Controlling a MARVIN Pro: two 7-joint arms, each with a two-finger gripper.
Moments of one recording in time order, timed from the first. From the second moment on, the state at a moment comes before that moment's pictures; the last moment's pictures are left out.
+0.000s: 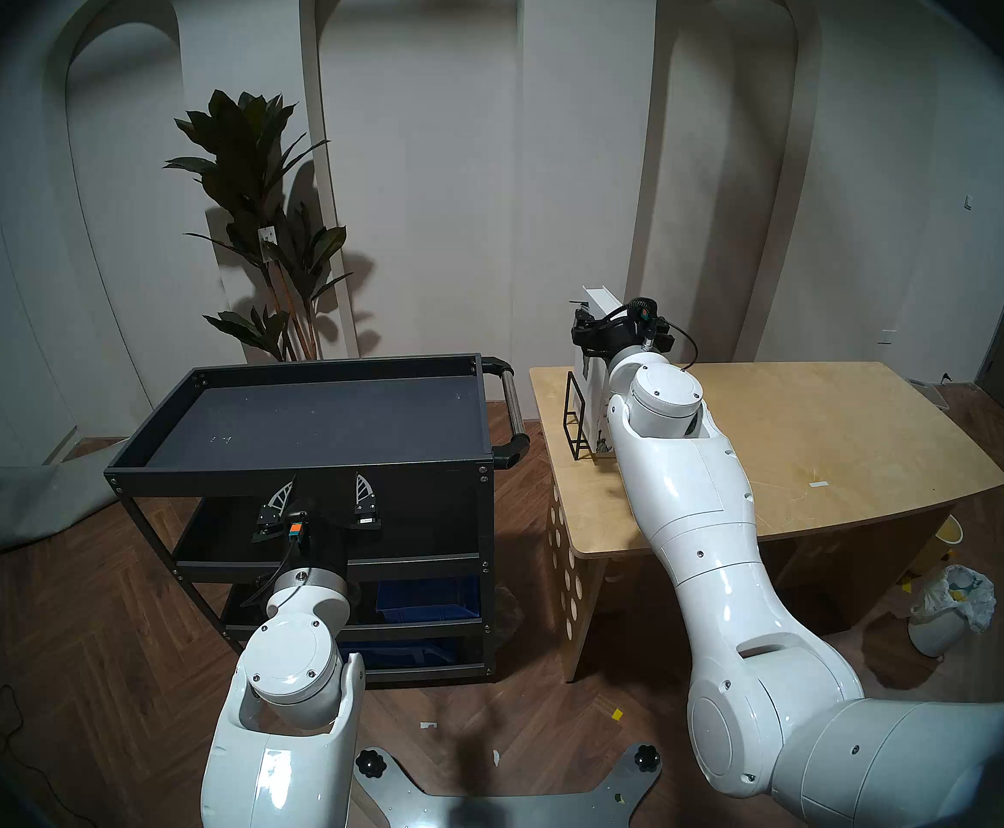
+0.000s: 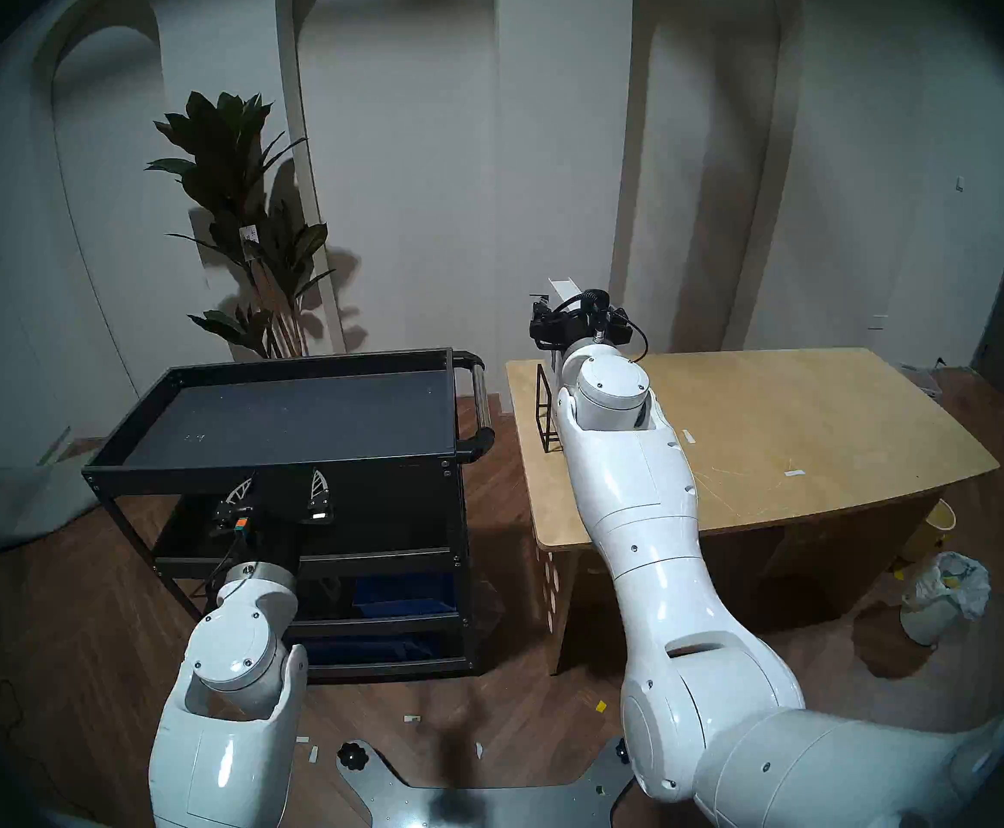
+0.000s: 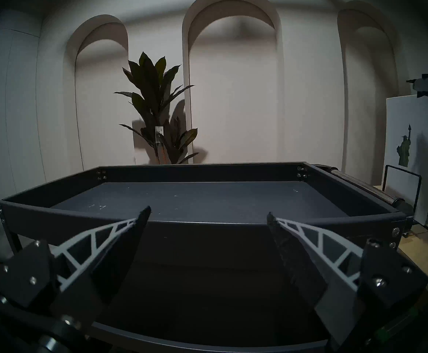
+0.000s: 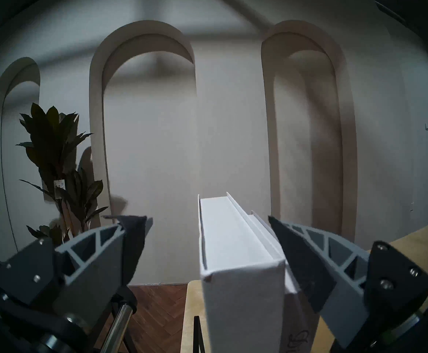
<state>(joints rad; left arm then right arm) 1.92 -1.59 -1.60 -1.96 0.06 0.05 0.18 -0.99 -1.62 1.50 -1.26 0.05 0.14 -0.08</state>
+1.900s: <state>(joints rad) 1.93 -1.59 -1.58 -1.96 0.05 0.06 0.21 -0.94 -1.62 1.51 -1.16 0.02 0.12 -0.09</state>
